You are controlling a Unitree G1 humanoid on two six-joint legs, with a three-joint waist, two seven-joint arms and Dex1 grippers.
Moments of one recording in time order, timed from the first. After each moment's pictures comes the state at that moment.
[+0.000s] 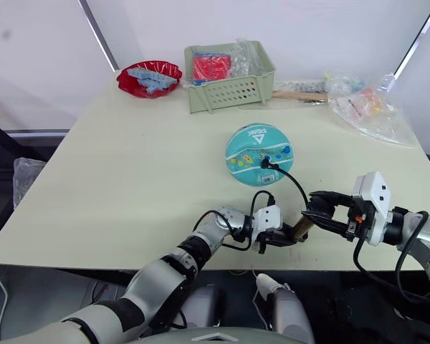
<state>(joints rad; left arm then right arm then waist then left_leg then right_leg) -0.69 -0.07 -0.39 1.11 0.18 -0.39 -1.04 0.11 -0.85 -0.25 -0.45 0.71 0.48 0.97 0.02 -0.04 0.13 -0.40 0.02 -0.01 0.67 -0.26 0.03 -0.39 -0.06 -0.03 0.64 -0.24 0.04</state>
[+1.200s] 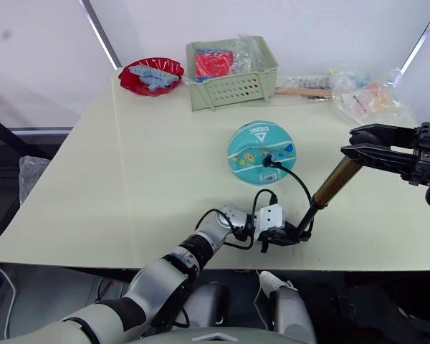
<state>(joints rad) -0.69 -0.08 -0.39 1.11 0.18 -0.40 -1.05 -0.23 -1.17 -0.61 -0.38 1.19 1.00 0.88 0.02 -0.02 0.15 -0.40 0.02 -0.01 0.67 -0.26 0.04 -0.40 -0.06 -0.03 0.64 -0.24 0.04</state>
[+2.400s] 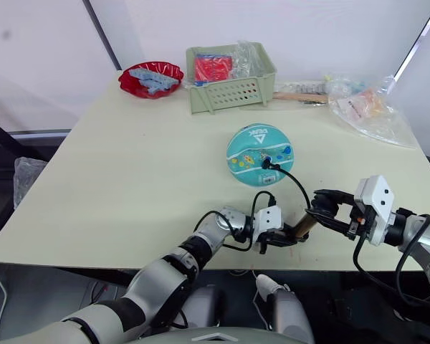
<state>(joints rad) -0.69 -0.08 -0.39 1.13 0.19 -0.40 -1.03 0.16 -0.84 -0.22 -0.42 0.62 0.32 0.93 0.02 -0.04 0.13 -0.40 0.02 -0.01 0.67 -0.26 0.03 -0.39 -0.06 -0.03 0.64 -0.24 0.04</state>
